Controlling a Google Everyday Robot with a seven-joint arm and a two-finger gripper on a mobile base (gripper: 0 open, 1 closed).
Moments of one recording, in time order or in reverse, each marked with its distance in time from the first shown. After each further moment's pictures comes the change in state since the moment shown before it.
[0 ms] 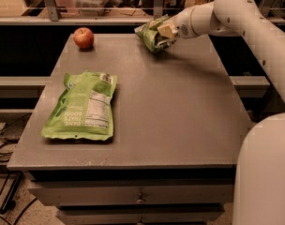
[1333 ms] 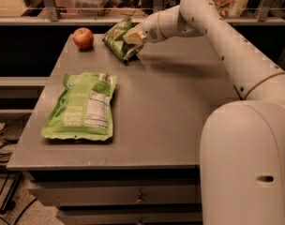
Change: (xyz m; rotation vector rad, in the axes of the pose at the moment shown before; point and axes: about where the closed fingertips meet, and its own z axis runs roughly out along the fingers) arm -0.035 0.090 0.082 -0.290 -0.041 -0.004
